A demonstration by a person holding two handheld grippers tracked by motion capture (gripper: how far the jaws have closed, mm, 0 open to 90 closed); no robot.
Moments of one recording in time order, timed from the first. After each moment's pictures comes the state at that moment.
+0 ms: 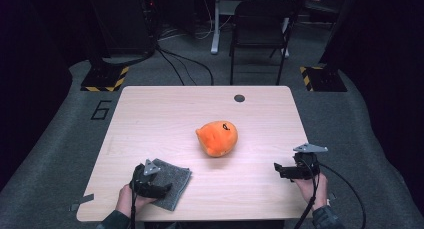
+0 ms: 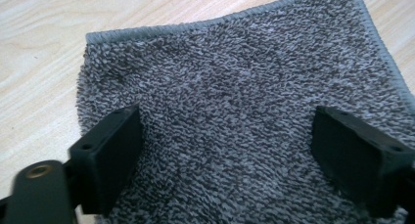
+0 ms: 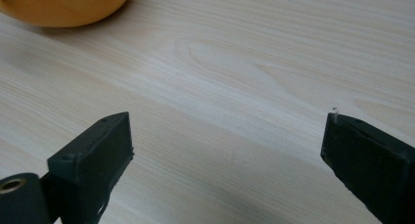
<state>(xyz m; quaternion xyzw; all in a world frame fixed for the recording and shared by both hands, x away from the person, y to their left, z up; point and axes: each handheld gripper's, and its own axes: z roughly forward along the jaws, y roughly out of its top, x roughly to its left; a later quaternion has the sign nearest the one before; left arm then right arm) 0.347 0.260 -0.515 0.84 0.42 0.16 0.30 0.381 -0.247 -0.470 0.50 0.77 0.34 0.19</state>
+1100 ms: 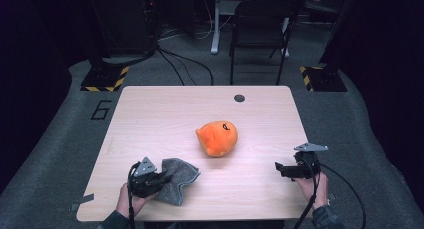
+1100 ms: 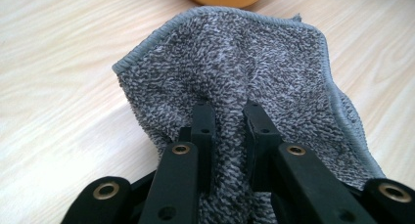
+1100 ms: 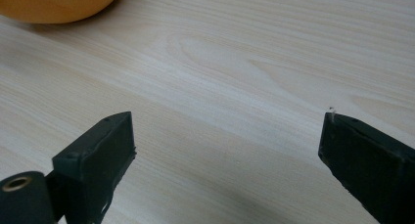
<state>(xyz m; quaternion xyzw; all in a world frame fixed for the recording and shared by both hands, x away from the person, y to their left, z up) 0.333 0.250 -0.479 0.82 0.37 0.13 0.41 0.386 -0.252 -0.472 0.50 0.77 0.34 0.19</state>
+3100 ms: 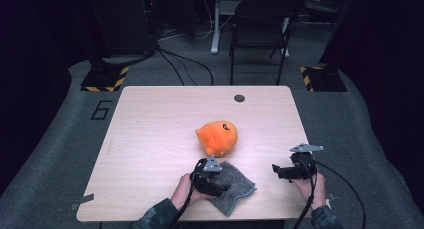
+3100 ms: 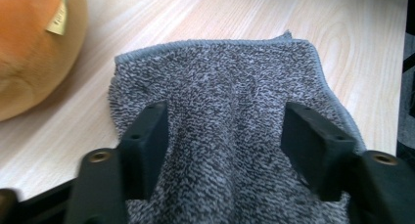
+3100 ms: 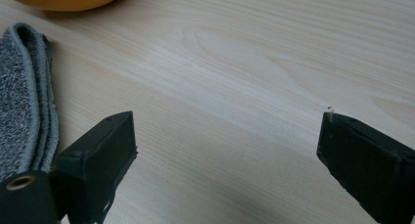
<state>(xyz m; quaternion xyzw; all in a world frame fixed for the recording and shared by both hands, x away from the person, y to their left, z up) 0.365 0.094 -0.493 0.88 0.25 0.06 0.40 0.385 -0.242 -0.474 0.49 0.79 0.33 0.18</state>
